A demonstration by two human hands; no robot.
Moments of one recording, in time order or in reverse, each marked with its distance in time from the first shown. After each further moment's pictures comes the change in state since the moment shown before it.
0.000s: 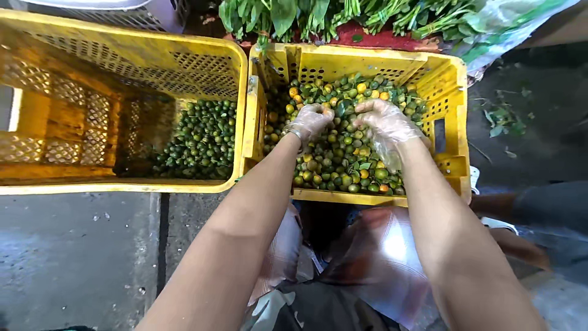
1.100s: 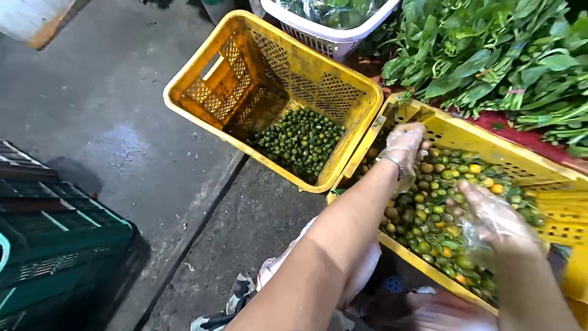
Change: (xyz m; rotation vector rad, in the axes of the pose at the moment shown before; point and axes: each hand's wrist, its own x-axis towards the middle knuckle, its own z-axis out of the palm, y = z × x) left_hand 0.005 -0.006 -0.050 -1.213 0.284 -0.089; right_hand -0.028 -0.052 0.048 0.094 0.097 0.257
